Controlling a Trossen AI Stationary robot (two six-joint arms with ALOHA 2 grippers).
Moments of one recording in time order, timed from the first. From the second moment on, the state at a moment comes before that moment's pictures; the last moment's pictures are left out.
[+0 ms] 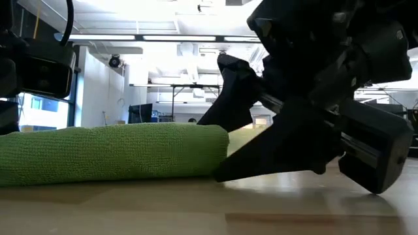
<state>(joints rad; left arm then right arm) -0.58 1.63 0.55 0.23 -0.12 -1.38 0.47 2.06 0.95 0.55 0.24 -0.46</state>
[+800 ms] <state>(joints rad) -0.58 1.62 0.54 0.35 0.01 -1.53 0.35 2.06 0.95 0.53 -0.14 0.49</state>
